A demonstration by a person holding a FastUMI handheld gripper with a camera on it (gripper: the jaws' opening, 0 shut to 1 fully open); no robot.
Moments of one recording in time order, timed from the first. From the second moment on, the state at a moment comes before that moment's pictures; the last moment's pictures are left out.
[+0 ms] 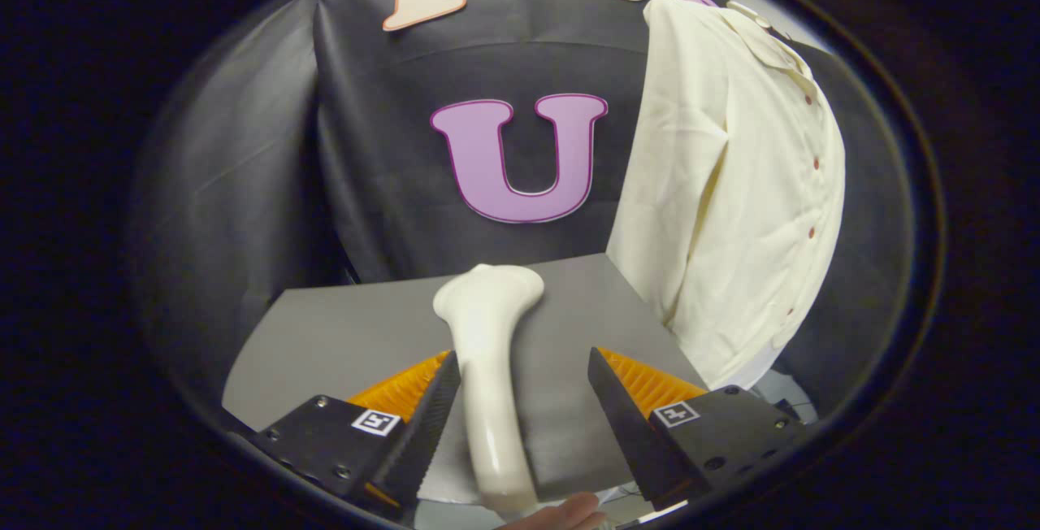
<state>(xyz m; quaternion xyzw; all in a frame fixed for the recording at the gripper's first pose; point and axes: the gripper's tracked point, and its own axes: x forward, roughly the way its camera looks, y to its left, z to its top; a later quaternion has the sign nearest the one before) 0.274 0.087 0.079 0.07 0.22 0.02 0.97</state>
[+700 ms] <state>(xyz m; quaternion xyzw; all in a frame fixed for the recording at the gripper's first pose) 0.300 0.133 0.054 -0.04 0.29 -0.04 0.95</state>
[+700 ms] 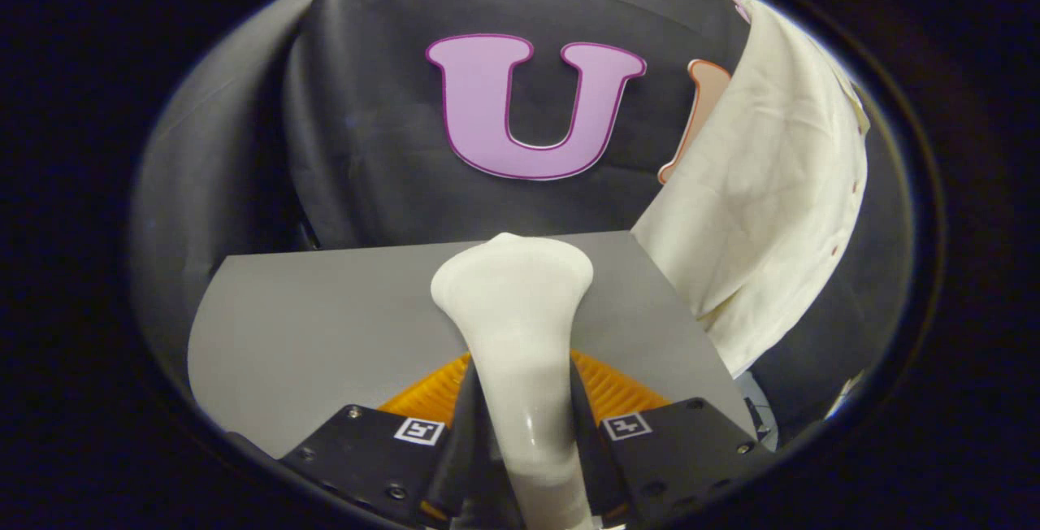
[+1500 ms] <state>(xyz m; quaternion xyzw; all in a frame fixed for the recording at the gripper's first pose) 0.189 0.053 0.194 0.04 0.04 -0.07 1.00</state>
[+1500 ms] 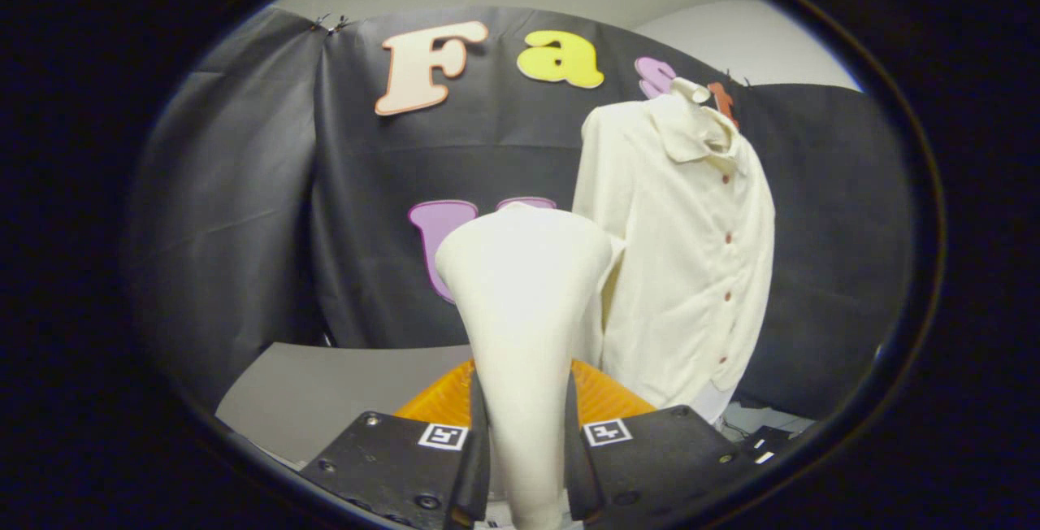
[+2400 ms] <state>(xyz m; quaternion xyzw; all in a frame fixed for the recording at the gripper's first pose) 0.278 -0.137 0.208 0.00 0.02 -0.07 1.00</state>
